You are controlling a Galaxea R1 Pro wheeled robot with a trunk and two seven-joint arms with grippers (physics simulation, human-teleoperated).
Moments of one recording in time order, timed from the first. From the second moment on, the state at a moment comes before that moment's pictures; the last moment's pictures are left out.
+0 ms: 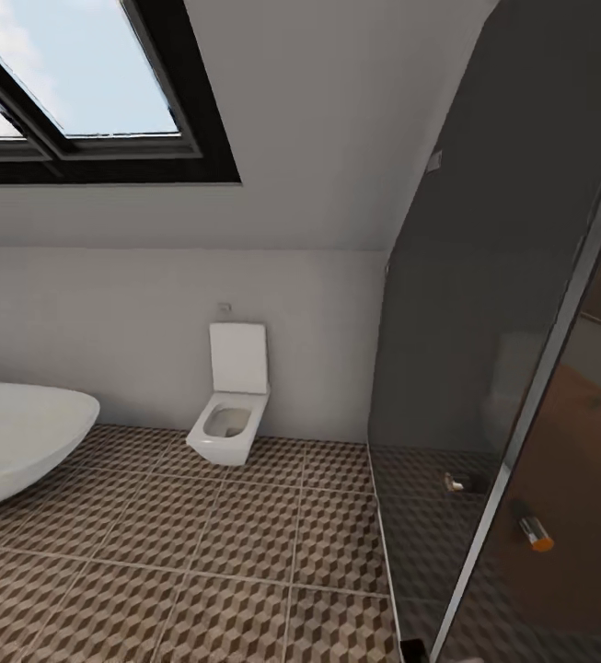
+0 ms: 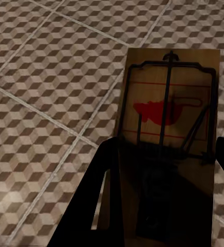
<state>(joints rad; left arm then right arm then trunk) -0.26 0.05 -0.51 0.07 0.93 -0.62 0.02 -0.38 -0.03 -0.17 0.06 0.33 -0.56 -0.08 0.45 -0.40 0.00</state>
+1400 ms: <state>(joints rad) -0.26 0.05 -0.51 0.07 0.93 -0.62 0.02 -0.38 -0.03 -0.17 0.06 0.33 -0.56 -0.08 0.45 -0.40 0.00</state>
